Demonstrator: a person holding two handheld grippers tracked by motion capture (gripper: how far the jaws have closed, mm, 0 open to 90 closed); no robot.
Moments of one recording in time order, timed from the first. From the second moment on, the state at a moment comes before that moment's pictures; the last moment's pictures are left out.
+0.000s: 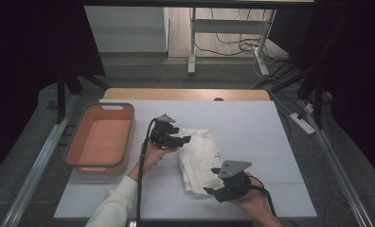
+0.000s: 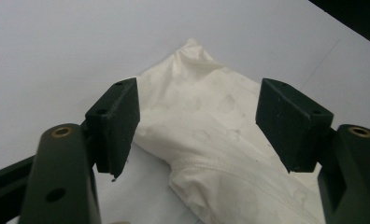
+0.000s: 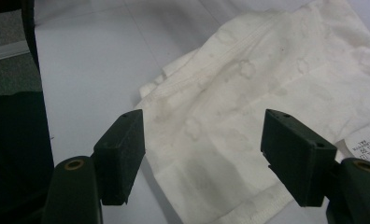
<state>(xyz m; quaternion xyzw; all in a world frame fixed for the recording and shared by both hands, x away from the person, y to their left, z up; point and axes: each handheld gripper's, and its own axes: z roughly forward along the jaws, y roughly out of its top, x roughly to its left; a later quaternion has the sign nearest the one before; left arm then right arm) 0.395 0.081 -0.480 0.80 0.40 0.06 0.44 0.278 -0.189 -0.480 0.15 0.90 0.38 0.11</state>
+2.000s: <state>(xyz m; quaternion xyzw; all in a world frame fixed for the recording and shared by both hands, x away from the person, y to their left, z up) 0.396 0.079 -0.485 0.80 0.42 0.05 0.43 0.292 -0.161 -0.510 0.07 0.96 0.27 0.09</state>
